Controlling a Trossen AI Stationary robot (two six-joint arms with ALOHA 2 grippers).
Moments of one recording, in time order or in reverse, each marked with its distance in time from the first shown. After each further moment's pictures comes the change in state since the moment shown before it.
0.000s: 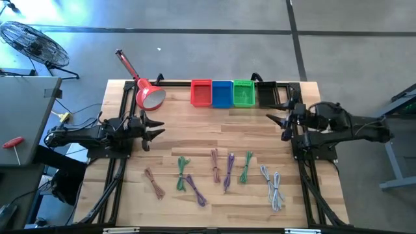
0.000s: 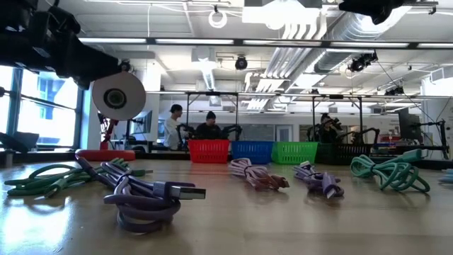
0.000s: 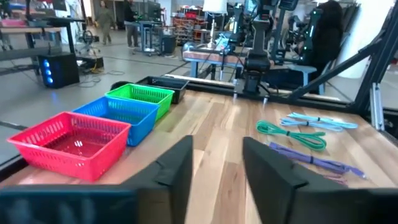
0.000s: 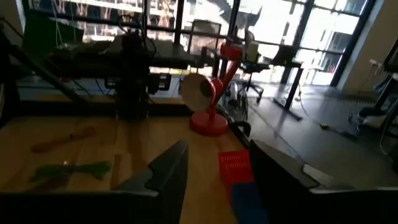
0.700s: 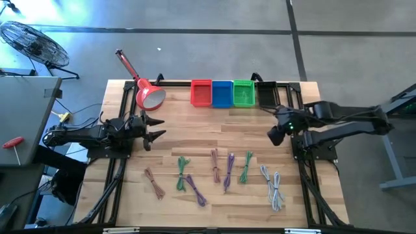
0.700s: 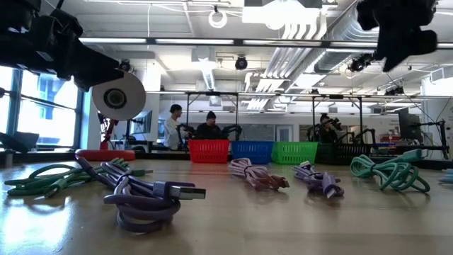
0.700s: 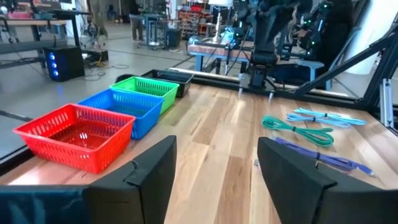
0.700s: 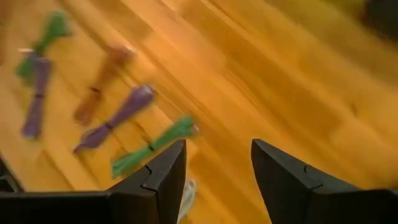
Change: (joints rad) left arm 0.000 0.039 0.001 0.010 -0.024 0.006; right arm -0.003 0.429 0.294 -0.859 -0.212 1.000
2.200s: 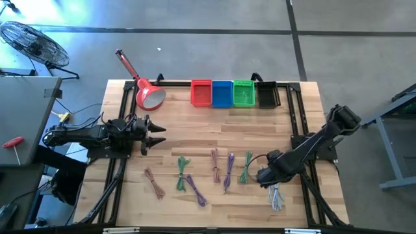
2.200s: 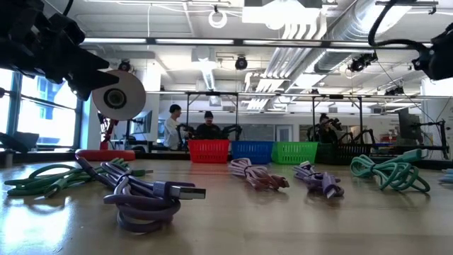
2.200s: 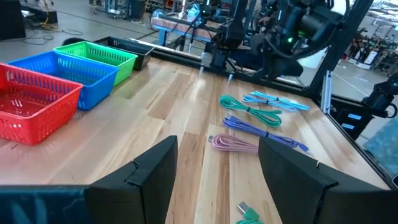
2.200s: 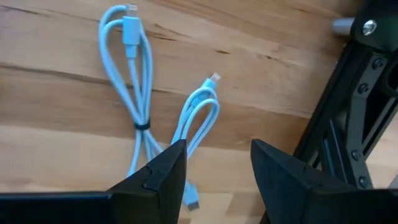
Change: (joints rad) left arm 0.000 0.000 0.002 -0.076 0.177 -0.151; right arm 0.606 0.637 -0.001 -0.013 -0.231 0.995
